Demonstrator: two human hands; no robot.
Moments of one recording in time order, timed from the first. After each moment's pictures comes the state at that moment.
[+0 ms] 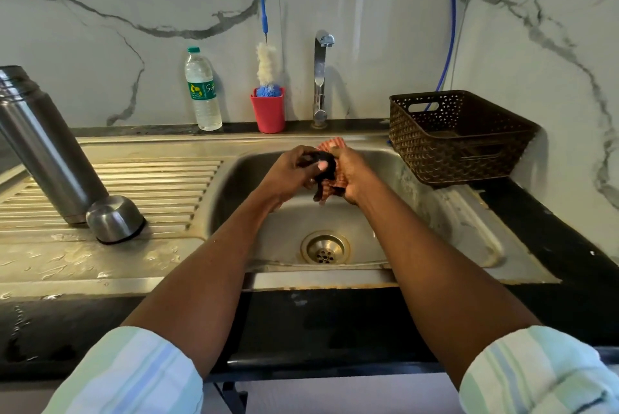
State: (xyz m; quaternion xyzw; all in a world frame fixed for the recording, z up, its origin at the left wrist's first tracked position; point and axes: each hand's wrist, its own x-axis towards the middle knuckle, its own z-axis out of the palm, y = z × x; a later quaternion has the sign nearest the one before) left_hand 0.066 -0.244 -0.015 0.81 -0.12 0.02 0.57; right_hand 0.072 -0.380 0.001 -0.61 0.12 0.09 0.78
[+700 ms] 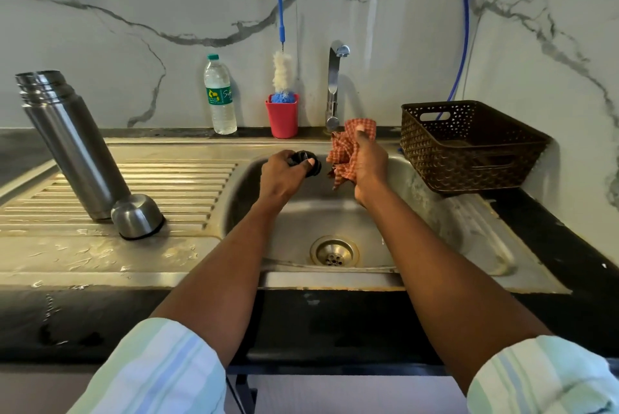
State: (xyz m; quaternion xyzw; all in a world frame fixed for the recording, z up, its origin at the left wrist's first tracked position) left_hand 0.074 -0.227 -0.019 0.86 0.05 0.20 0.48; right_hand 0.083 -0.376 0.003 -0.57 0.10 -0.10 0.81
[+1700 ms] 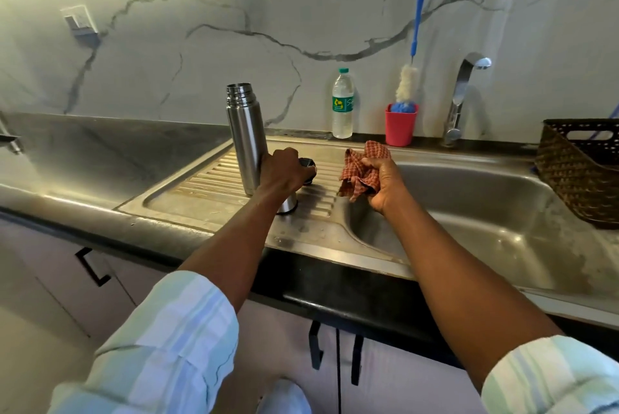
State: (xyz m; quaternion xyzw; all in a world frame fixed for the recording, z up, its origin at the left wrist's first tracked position) left_hand -0.017 -0.038 0.025 0.95 0.17 0.21 0.15; right_hand 0.047 -0.217 0.003 -0.46 0.06 0.17 0.87
